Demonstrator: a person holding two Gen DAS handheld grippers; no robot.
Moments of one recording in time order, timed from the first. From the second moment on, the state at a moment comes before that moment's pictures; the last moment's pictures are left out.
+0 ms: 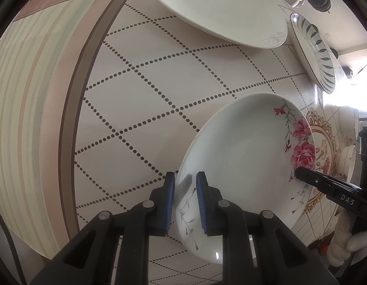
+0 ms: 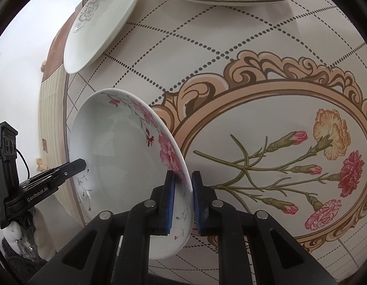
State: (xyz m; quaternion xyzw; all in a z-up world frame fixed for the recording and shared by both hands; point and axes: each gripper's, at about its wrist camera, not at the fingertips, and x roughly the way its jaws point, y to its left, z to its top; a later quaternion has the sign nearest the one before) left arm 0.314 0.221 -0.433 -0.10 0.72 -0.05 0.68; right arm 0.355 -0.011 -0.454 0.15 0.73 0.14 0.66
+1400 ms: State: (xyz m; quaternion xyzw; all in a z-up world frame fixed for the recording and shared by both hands) left arm 0.390 0.015 -0.430 0.02 0.71 -0.13 0.69; right arm 0.370 -0.223 -0.444 0.20 0.69 0.01 0.69
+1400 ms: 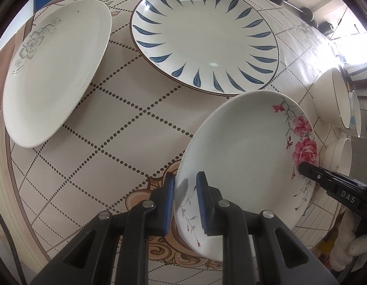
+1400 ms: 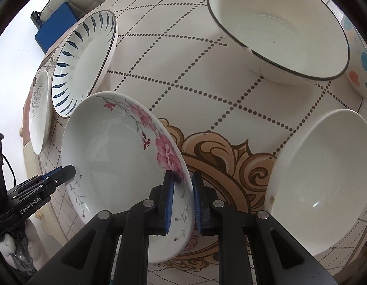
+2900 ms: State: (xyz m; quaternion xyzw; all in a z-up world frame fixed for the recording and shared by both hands) left arm 0.483 0.278 -0.372 -0.19 0.65 0.02 0.73; right arm 0.599 0.041 -0.363 0.10 0.68 0.23 0.69
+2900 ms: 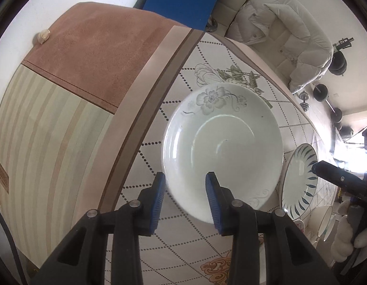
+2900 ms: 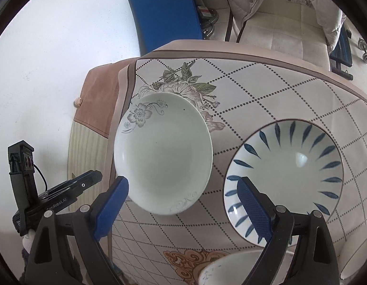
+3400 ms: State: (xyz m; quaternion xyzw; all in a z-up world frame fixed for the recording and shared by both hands) left arm 0.509 0.292 -0.436 -0.22 0.69 -0.02 0.69; right arm 0.672 0.088 -0.457 0.09 0.74 0.24 0.62
